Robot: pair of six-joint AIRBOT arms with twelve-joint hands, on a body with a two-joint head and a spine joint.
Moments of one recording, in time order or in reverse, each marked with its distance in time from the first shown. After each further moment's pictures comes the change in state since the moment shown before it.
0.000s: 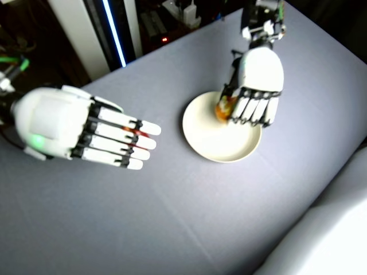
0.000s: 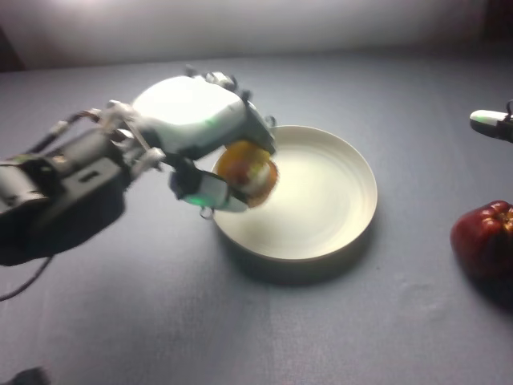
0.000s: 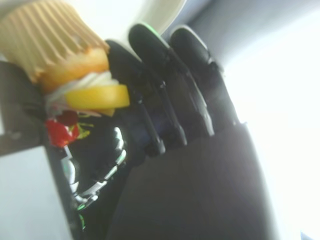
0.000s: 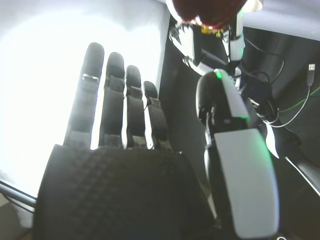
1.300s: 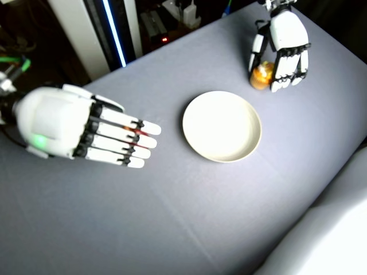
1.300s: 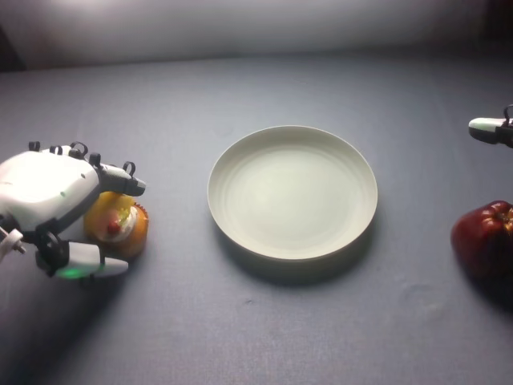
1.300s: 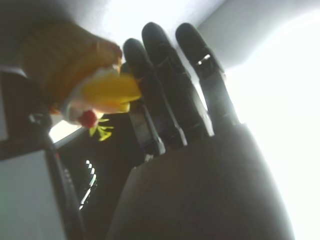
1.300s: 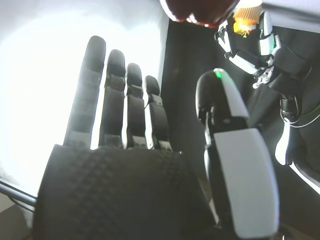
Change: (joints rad) left arm 0.368 0.206 -0.181 -0.400 -0.220 0.218; right arm -0.003 0.000 -0.001 0.005 0.000 0.019
